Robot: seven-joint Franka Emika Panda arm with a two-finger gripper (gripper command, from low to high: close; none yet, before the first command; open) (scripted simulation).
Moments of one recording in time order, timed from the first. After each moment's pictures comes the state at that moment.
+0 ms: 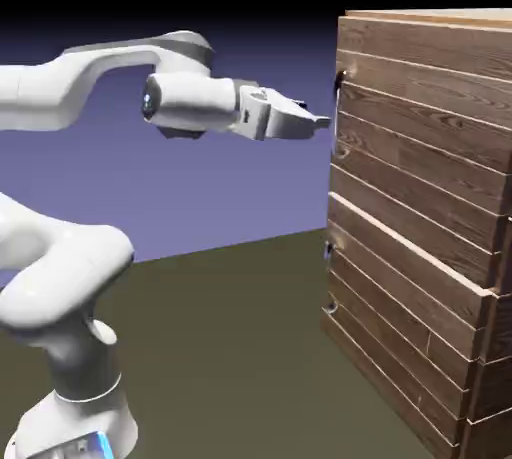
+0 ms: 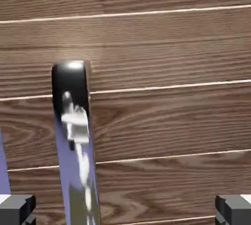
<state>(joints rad) -0.76 -1.16 0.84 -2.62 2.07 2.80 -0.51</state>
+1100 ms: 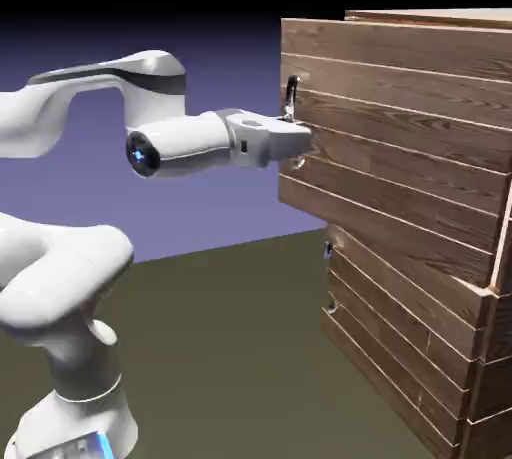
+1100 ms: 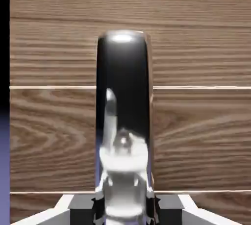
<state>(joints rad) -0.68 -1.37 0.52 -2.92 2.09 2.24 -0.80</state>
